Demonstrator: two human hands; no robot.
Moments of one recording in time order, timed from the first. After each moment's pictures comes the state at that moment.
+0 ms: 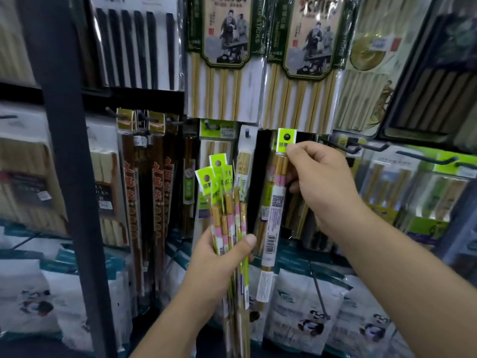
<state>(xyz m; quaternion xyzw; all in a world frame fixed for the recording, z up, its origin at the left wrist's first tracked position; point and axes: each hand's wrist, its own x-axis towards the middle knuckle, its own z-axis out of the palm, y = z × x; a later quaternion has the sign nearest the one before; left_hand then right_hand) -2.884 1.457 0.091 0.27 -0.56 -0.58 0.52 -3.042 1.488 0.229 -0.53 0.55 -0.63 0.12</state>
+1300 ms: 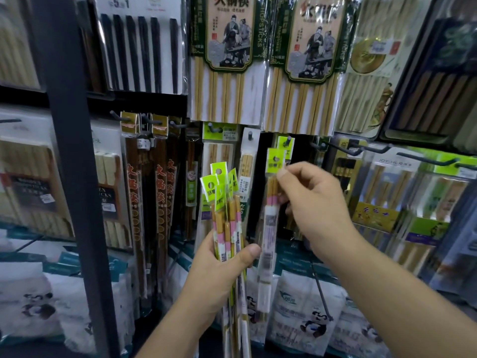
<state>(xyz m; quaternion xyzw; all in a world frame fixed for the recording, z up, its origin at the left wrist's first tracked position) -2.877 1.458 0.088 0.28 -0.57 -0.58 0.51 -3.026 1.499 0.201 -0.55 0.55 -0.62 0.11</state>
